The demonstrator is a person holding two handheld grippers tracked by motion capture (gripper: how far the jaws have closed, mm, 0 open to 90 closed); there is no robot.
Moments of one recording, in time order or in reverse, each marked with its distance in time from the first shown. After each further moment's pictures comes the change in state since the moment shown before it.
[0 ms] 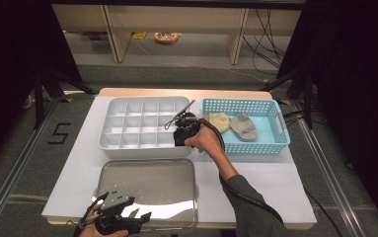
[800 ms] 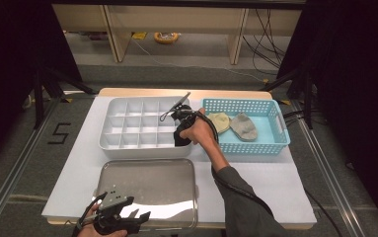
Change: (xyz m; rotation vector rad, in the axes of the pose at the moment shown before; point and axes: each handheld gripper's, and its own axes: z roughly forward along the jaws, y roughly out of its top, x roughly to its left) left arm -0.001 0.000 -0.003 -0.018 0.009 -0.010; right arm -0.002 0.023 0.009 0.024 -0.050 0.010
